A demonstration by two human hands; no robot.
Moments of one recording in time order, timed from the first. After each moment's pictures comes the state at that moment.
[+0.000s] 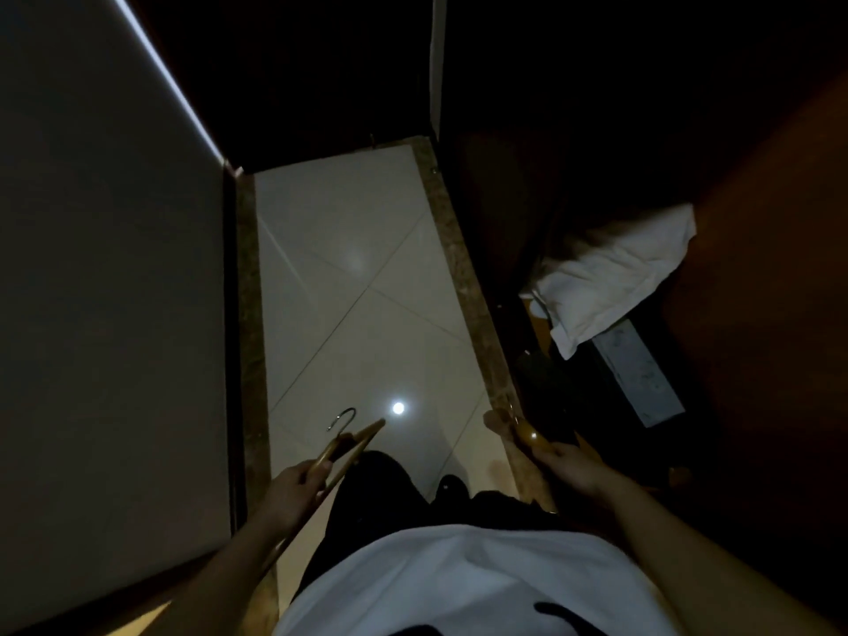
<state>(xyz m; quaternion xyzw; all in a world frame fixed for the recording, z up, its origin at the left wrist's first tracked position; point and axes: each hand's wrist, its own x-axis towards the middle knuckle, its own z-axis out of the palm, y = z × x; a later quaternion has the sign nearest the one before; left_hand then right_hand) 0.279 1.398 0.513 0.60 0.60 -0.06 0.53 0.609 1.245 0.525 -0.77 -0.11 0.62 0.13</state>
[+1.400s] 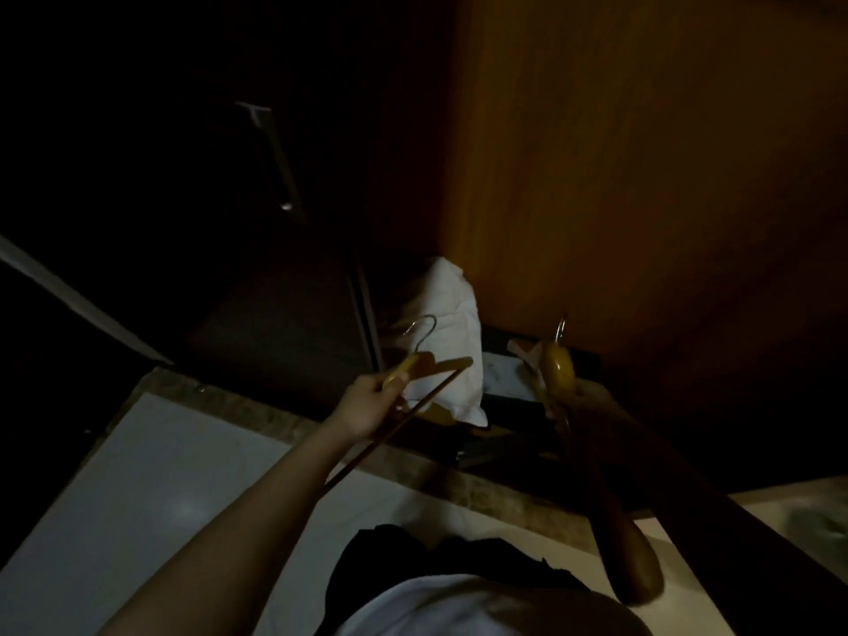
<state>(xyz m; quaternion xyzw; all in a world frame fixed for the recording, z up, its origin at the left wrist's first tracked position) 0.764 1.671 0.608 0.80 0.10 -0.25 0.53 0.765 1.385 0.599 -0.73 0.31 0.21 0.57</state>
